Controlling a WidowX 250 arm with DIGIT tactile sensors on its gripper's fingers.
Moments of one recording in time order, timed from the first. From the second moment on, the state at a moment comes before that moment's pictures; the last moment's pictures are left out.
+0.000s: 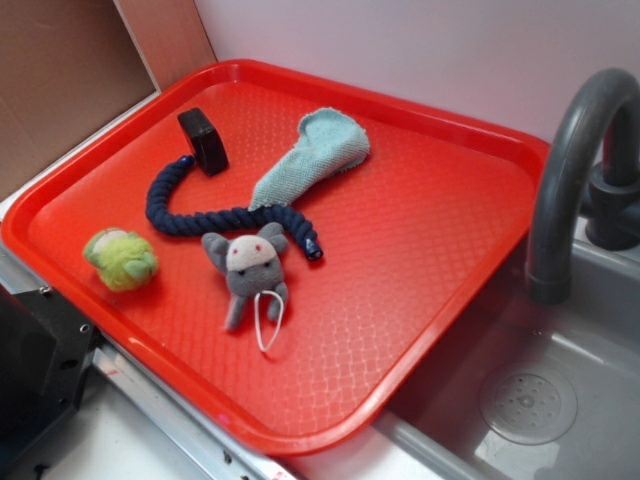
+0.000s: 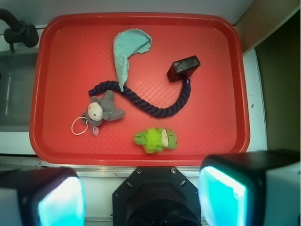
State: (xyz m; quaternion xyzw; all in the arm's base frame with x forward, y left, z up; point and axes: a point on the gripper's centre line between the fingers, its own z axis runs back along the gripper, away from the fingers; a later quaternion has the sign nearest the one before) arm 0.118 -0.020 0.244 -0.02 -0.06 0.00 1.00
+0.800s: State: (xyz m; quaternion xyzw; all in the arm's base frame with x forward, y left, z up) arm 0.146 -0.038 0.204 -0.04 -0.02 0.18 0.98
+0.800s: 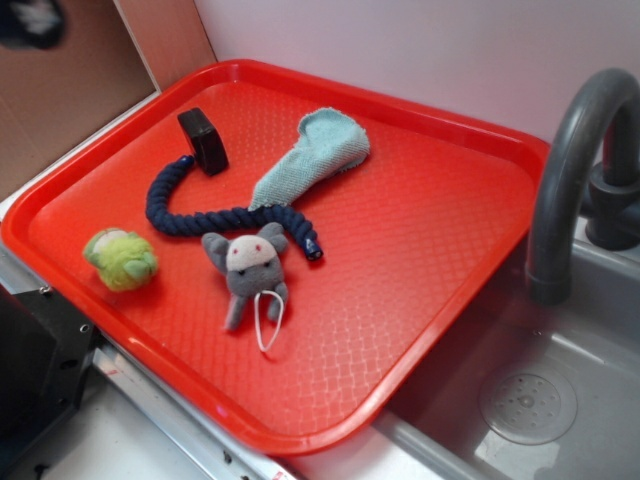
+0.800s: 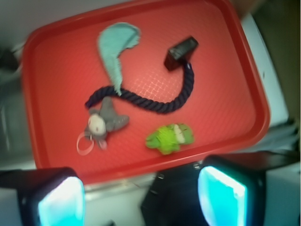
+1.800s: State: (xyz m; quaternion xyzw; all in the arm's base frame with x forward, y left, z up) arm 0.188 -0.099 0.067 -0.04 0.05 0.28 0.96
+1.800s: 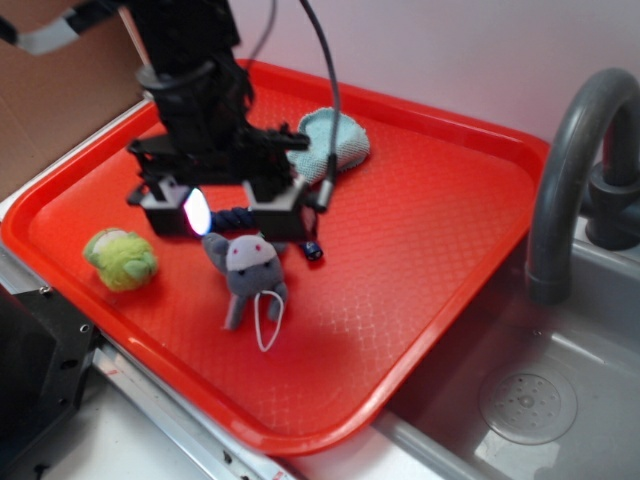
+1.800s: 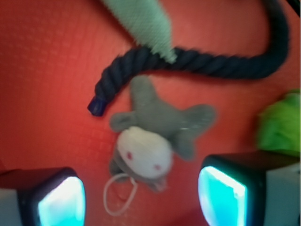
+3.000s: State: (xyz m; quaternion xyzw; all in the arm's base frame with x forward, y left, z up) arm 0.184 -0.094 0.023 0.03 0.11 0.28 0.95
